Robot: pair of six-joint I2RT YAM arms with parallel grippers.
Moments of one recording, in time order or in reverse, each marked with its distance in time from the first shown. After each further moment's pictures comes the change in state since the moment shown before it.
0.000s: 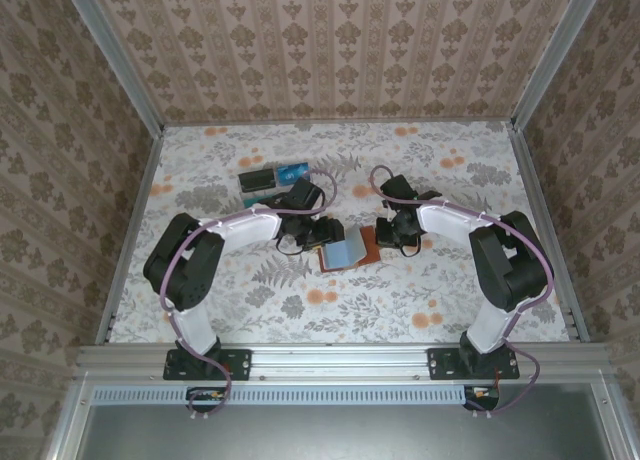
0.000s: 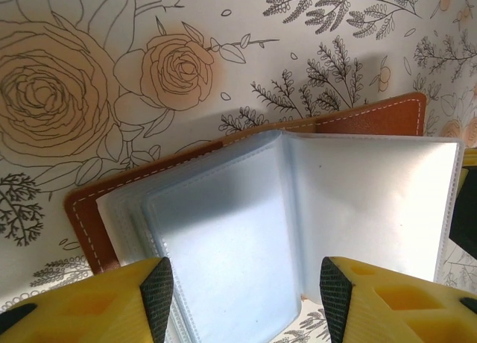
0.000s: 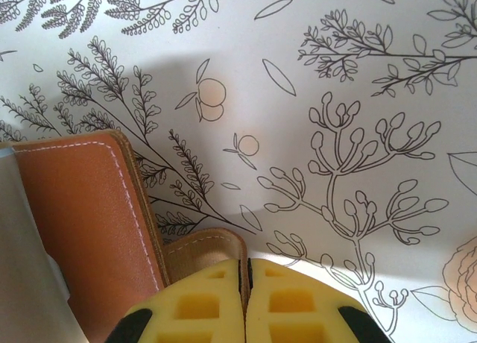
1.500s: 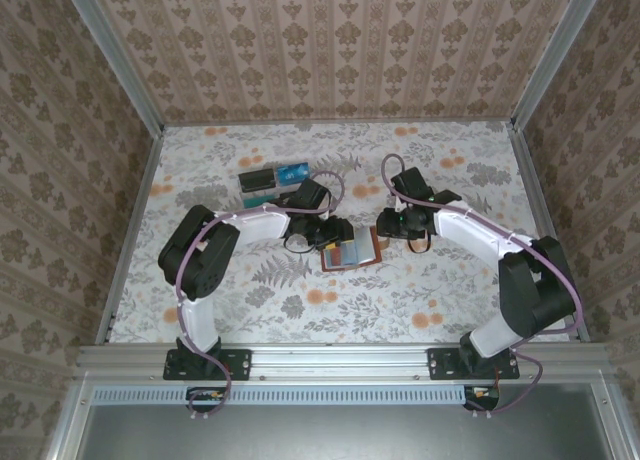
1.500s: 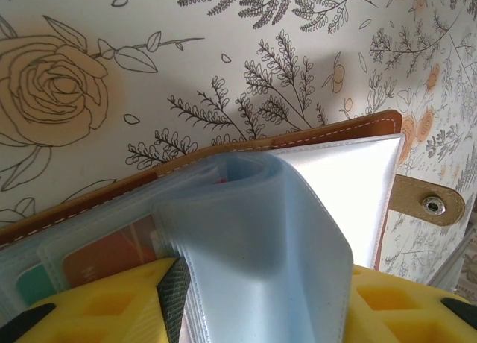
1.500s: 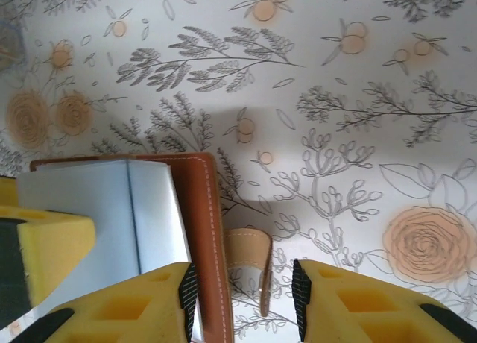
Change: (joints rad) left arm -0.006 0.103 0.032 0.126 0.142 -0.044; right arm -0.005 -0.187 -0.015 -0.014 0.027 -0.033
